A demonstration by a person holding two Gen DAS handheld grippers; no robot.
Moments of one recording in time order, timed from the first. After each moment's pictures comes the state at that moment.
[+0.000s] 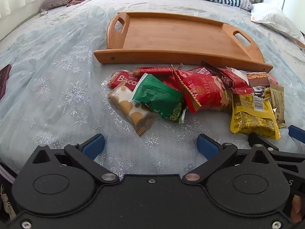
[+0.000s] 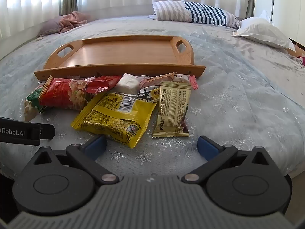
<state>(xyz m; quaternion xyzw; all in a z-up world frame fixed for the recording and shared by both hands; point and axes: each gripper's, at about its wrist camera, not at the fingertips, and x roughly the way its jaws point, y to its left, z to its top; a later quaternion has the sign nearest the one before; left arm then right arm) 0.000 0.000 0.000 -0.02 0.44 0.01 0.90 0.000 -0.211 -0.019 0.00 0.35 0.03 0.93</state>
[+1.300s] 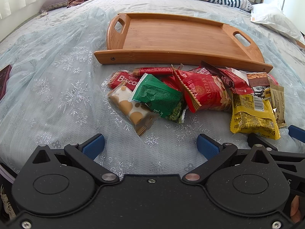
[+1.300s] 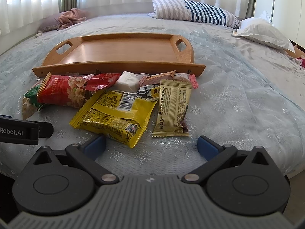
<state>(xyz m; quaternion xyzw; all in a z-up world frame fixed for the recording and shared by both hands) 0.000 0.000 0.000 -0.02 0.44 0.01 0.90 0.001 -0.209 -0.020 -0.01 0.36 0.03 0.93</state>
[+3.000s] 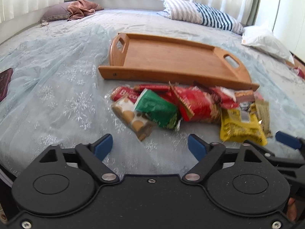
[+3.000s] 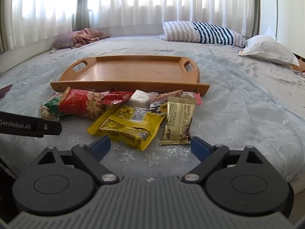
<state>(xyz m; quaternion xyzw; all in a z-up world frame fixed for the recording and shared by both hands) -0.023 0.018 0.016 -0.06 0.36 -0.02 0.93 -0.028 -0.210 -0.007 0.00 0.29 0.06 0.96</state>
